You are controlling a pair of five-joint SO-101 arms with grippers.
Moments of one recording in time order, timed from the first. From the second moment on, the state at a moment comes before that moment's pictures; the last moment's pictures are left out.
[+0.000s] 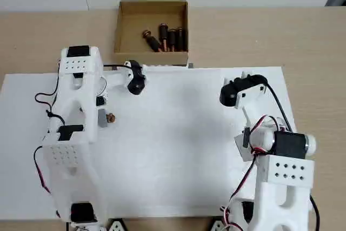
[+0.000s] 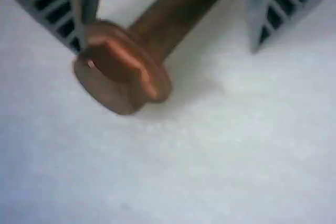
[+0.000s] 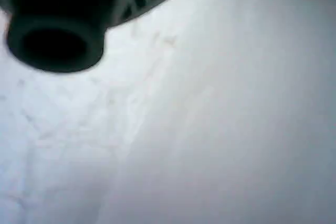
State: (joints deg) left arm -7.7 37.9 -22.4 98.9 -73.7; right arm 4.5 -48.7 40.7 85.6 27.6
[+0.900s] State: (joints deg) left arm -3.0 28.6 -22.1 99.1 -69.0; right arm 2.6 -48.7 33.5 89.8 27.7
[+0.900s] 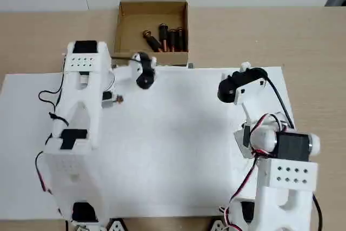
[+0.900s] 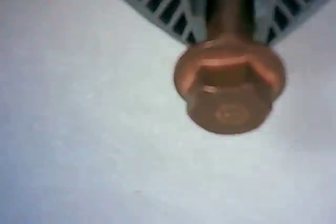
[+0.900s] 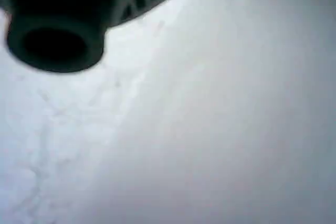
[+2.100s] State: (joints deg) left arm 16.6 -25.5 0.2 93.7 -2.5; right arm 2.6 -91.6 44.7 87.5 16.6
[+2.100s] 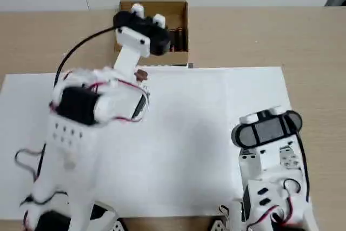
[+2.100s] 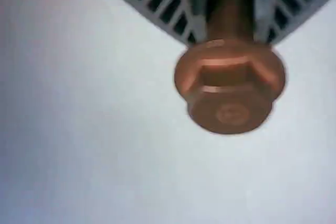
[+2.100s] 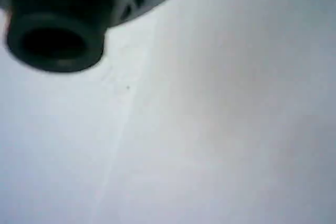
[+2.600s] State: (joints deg) left arm 16.4 -61.8 45.0 62.4 7.3; right arm -2.7 -103.2 64.2 74.6 3.4
